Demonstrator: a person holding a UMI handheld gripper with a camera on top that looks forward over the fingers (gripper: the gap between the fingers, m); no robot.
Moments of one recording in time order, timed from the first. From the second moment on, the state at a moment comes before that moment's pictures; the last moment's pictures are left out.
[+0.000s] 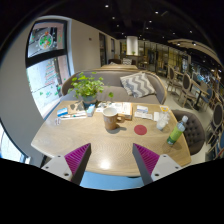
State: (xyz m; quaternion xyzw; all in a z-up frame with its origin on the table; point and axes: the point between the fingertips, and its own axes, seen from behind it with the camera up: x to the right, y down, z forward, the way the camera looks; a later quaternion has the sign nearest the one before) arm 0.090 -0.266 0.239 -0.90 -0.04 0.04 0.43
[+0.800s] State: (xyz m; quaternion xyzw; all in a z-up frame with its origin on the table) arm 0.448 -0.084 0.080 -0.86 0.04 -0.02 0.50
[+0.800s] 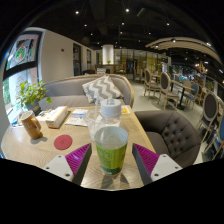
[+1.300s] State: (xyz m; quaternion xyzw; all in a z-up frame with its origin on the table) arm 0.441 -0.066 0.068 -0.86 0.05 0.00 0.51
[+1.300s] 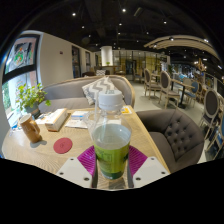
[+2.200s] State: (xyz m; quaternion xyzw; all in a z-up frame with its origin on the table) arm 0.243 0.053 0.251 -0.65 -0.37 -0.53 0.39
